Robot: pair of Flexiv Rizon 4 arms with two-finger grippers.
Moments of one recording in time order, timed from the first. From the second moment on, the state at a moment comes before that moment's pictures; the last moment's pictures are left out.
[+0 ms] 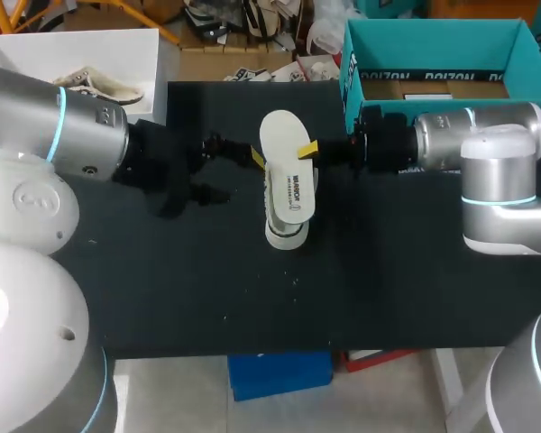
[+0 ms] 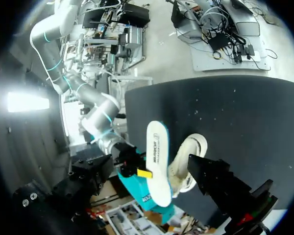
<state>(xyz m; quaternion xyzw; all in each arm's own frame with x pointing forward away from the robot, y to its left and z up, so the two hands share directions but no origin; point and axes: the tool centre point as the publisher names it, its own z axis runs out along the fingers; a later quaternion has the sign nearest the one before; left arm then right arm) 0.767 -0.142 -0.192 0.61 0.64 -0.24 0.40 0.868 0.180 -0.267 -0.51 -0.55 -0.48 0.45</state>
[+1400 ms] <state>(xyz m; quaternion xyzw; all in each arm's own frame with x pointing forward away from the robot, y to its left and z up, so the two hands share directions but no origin) 0.773 -0.192 -0.209 0.70 0.70 -0.08 0.11 0.868 0.180 -0.267 -0.51 -0.55 -0.48 0.45</state>
